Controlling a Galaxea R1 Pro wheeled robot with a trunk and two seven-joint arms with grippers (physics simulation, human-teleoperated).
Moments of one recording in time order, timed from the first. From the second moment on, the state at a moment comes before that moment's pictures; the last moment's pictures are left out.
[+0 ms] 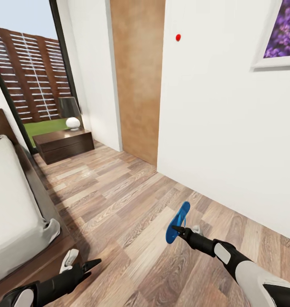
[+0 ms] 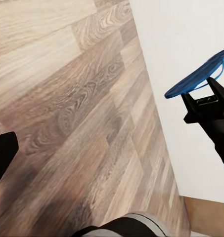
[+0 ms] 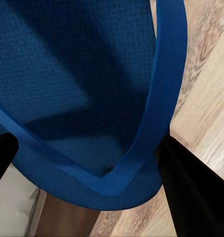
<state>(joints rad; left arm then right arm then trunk) -0.06 0.15 0.20 -1.31 0.72 0.93 -0.53 -0.77 -0.11 -0.10 -0.16 -0.50 0.41 0.80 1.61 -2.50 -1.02</state>
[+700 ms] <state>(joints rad) -0.06 0.15 0.20 -1.31 0.72 0.93 -0.54 -0.77 -0.12 -0.10 -0.13 -0.50 0.40 0.80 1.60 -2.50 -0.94</state>
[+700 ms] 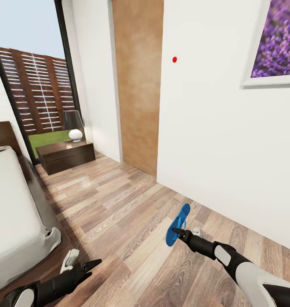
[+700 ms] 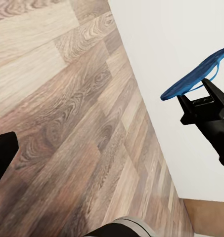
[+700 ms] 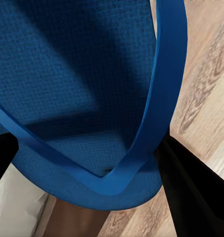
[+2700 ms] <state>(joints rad) -0.06 0.14 0.19 -1.31 0.72 0.93 -0.53 -0.77 -0.12 -0.10 -0.08 -0.50 0.40 0.79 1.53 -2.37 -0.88</state>
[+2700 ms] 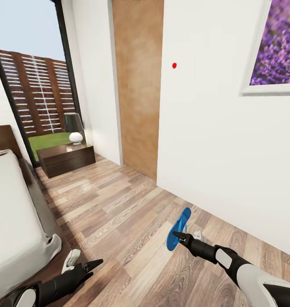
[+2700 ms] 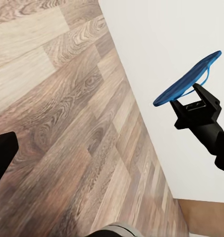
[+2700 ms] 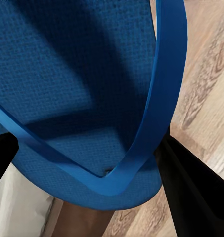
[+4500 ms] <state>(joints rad) -0.06 0.14 0.16 -1.31 0.72 0.93 -0.53 -0.77 -0.12 -0.10 -0.04 -0.50 0.40 0.80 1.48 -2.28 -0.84</state>
